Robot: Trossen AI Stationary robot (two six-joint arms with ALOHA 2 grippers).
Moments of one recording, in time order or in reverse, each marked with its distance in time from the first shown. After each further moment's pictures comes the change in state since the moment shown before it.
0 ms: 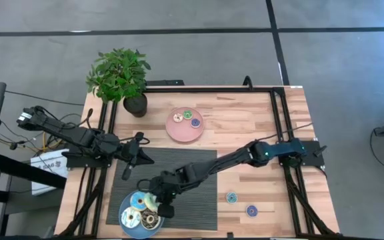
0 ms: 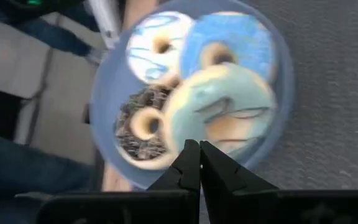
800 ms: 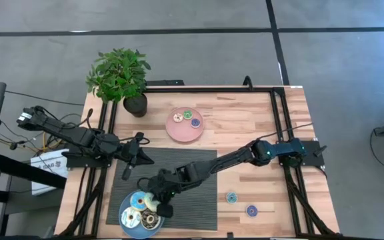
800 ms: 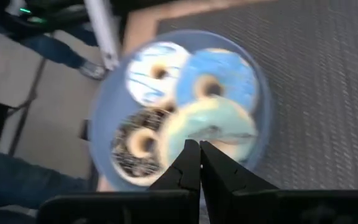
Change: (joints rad) left arm 0.000 0.000 0.000 0.000 0.009 -0.019; right arm -0.003 -0.023 -0.008 0.043 0.041 -0.050
